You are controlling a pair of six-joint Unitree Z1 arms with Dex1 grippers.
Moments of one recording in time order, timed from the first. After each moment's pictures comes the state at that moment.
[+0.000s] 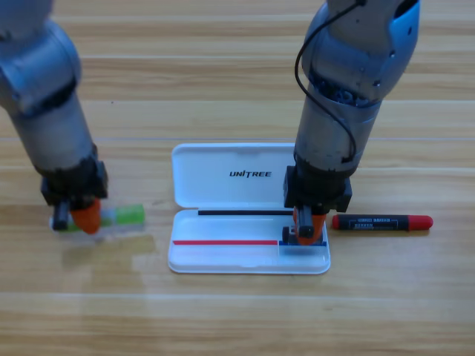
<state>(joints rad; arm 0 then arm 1) -0.57 1.96 -1.24 0.78 0.09 0.78 0.90 2.21 -1.82 1.08 0.06 -0.67</state>
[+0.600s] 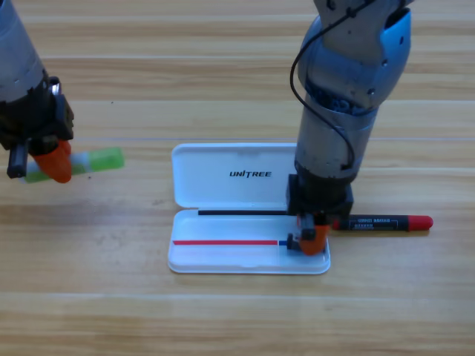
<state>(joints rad) -0.57 1.77 -1.39 1.01 0.10 0.78 0.90 2.24 -1.82 1.10 0.06 -0.67</state>
